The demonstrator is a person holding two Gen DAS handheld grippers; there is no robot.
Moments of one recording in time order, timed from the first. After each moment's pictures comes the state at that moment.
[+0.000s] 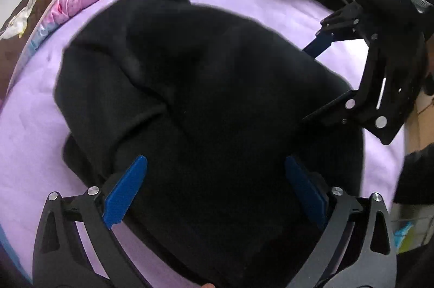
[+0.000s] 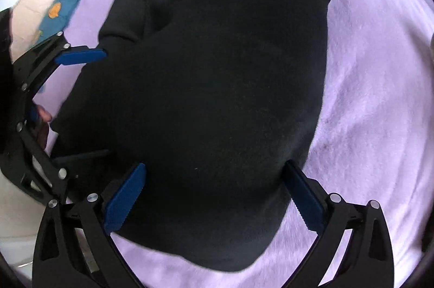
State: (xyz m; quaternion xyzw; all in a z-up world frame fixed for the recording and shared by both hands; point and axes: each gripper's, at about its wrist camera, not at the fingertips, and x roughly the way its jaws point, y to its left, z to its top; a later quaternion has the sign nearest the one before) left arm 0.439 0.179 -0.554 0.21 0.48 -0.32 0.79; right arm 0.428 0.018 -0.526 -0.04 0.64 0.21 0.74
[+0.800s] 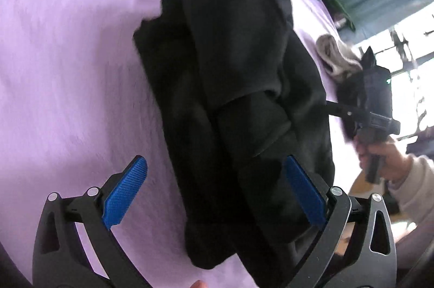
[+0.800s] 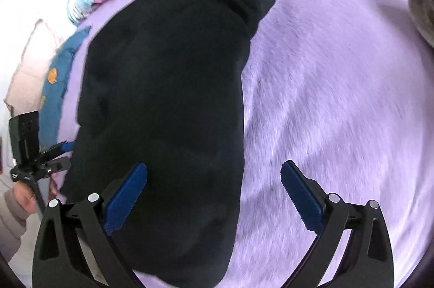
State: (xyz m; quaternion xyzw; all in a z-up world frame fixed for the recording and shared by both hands) left arm 0.474 0.291 -0.555 -0.20 0.59 -0.20 0.76; right arm 0.495 -0.083 -0.504 0.10 0.60 0.19 0.77
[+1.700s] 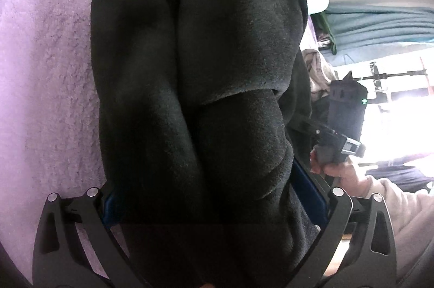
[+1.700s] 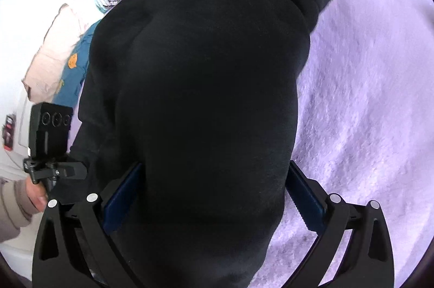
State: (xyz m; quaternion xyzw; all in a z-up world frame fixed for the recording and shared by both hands) left arm 0.493 0.269 -0.590 -0.32 0.58 -0.25 0.71; right arm 0.504 -0.040 -0.541 0.12 0.59 0.28 0.75
